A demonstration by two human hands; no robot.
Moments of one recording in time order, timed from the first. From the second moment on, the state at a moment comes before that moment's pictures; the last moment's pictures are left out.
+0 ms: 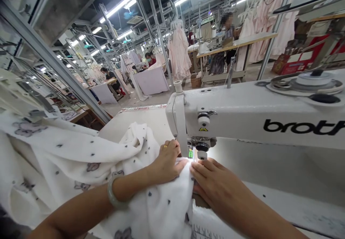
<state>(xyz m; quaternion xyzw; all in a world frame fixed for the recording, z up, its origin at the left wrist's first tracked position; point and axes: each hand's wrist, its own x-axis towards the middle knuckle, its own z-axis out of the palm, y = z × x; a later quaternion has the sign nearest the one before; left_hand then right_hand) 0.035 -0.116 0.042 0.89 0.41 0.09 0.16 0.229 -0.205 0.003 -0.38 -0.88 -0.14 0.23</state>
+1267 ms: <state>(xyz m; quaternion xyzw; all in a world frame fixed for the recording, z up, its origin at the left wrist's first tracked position) -0.014 -0.149 0.050 0.98 0.17 0.06 0.10 0.207 -0.243 0.027 -0.26 -0.93 -0.09 0.23</state>
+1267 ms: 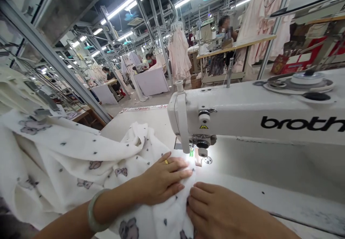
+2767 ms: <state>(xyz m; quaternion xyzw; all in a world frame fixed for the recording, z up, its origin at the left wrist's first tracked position) 0.002 -0.147 0.031 0.98 0.08 0.16 0.06 0.211 -0.237 0.019 -0.29 -0.93 -0.04 0.23</state>
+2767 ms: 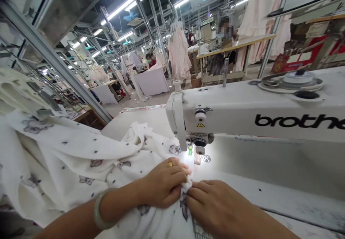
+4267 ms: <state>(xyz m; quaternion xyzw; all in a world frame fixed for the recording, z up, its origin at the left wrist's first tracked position) 0.021 -0.135 0.039 0.92 0.28 0.20 0.16 0.232 -0.208 0.032 -0.46 -0.85 0.08 0.23</state>
